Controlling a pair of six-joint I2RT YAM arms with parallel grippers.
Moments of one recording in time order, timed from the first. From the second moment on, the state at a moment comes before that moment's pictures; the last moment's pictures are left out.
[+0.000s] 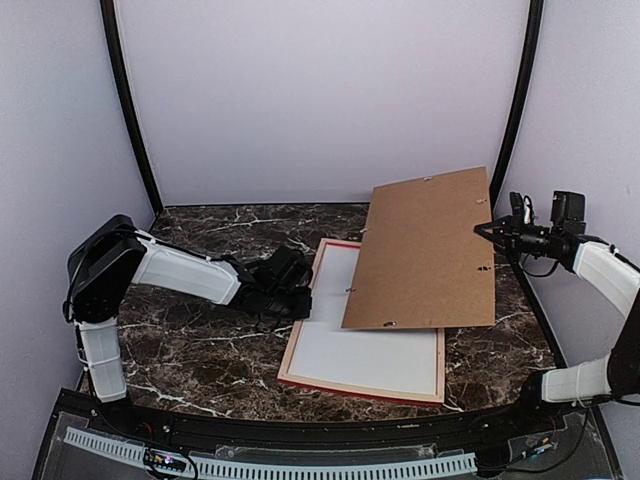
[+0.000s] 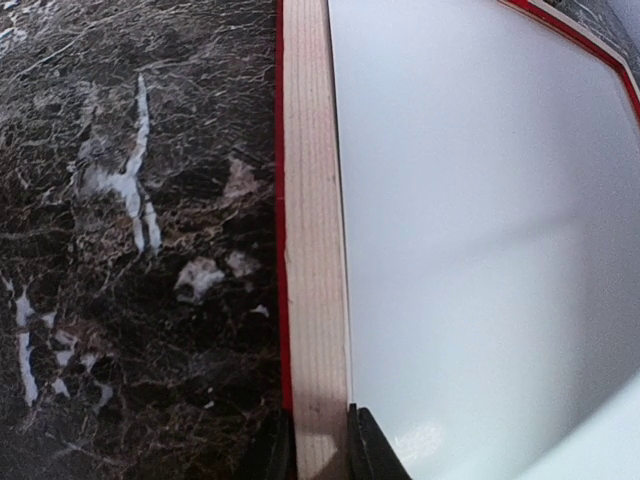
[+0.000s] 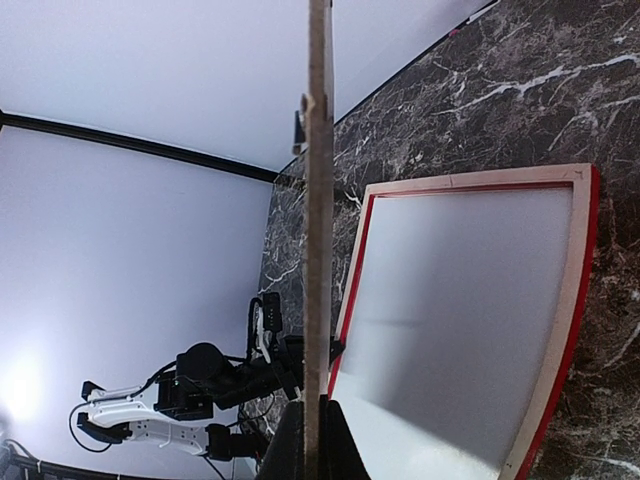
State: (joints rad) left arm -0.89 1.95 1.14 -0.13 -0.20 -0.69; right arm -0.19 1.17 0.81 -0.21 -1.05 0.68
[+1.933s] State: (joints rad) left arm -0.70 1.36 0.92 -0.11 -0.04 -0.43; right arm 0.37 1.48 0.72 0.37 -0.93 1.01
